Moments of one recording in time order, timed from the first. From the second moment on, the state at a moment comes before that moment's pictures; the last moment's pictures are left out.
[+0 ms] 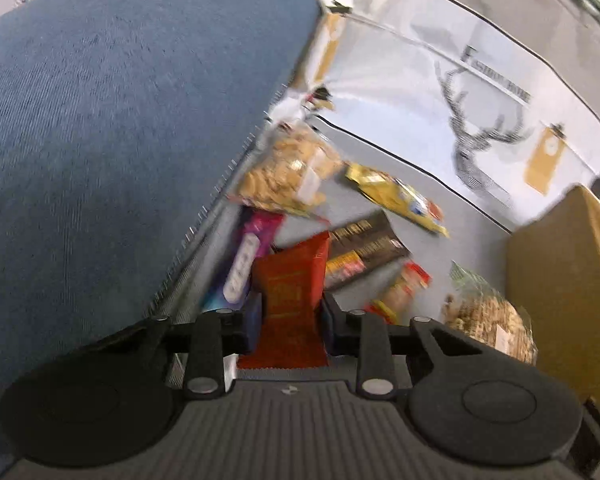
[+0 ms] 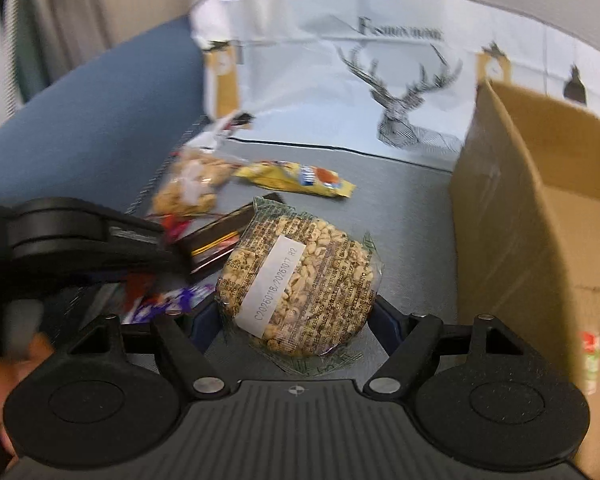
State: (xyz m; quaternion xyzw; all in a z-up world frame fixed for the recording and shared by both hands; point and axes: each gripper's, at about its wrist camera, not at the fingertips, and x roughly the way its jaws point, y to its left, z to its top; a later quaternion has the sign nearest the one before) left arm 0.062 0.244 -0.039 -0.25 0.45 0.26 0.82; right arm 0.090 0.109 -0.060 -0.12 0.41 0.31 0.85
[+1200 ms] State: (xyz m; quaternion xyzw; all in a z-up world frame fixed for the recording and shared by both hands) left arm 0.054 0.230 -0.062 -0.34 0.53 0.17 0.76; right arm 0.029 0.074 -0.094 -0.17 0.50 0.31 0.79
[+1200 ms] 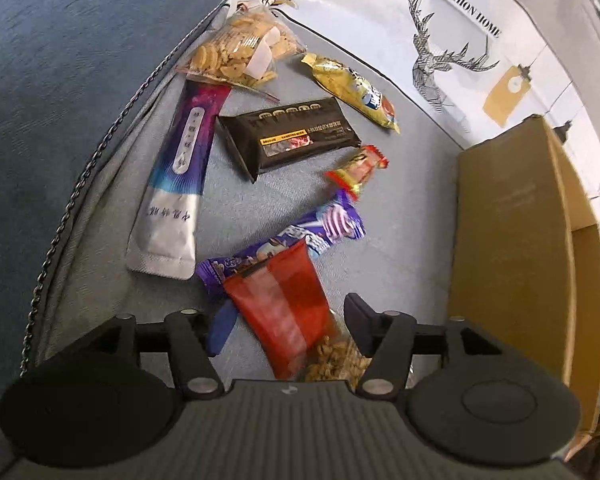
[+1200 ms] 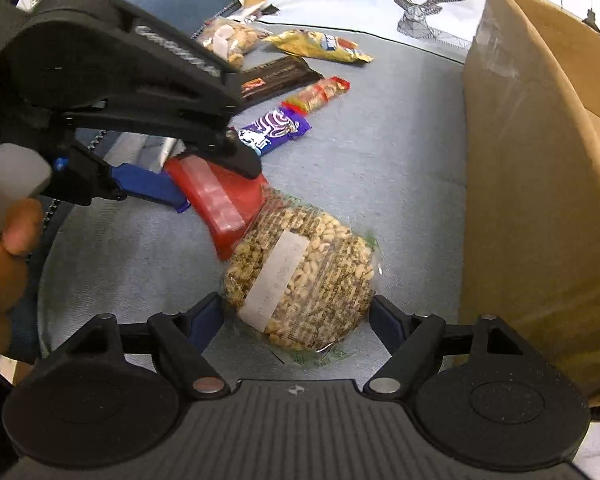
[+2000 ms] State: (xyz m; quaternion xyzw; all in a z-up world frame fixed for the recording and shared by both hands) left arm 0.039 0.247 -0.050 -0.26 0.54 0.19 0.78; right arm 0.031 0.079 -0.096 -0.16 0.51 0.31 0.79
